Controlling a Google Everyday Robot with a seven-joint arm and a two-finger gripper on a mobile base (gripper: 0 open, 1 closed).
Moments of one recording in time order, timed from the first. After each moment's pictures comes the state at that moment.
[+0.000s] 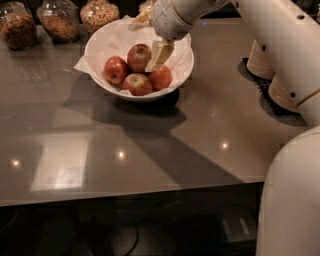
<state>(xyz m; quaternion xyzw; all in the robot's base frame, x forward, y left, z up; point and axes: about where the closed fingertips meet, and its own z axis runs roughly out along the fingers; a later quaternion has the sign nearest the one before) 0.682 0.026 0.957 -0.82 0.43 0.03 0.38</state>
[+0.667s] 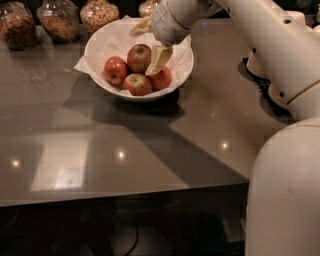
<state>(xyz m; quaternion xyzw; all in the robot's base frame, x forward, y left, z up) 0.696 0.028 0.937 -0.82 0.44 0.04 0.36</state>
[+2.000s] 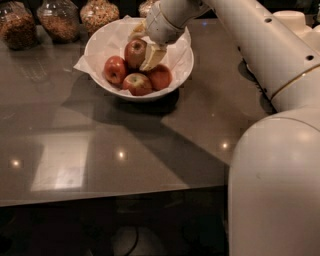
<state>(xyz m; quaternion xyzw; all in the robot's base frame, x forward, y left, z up) 0.712 0.035 0.929 -0.82 0.45 0.03 0.34</state>
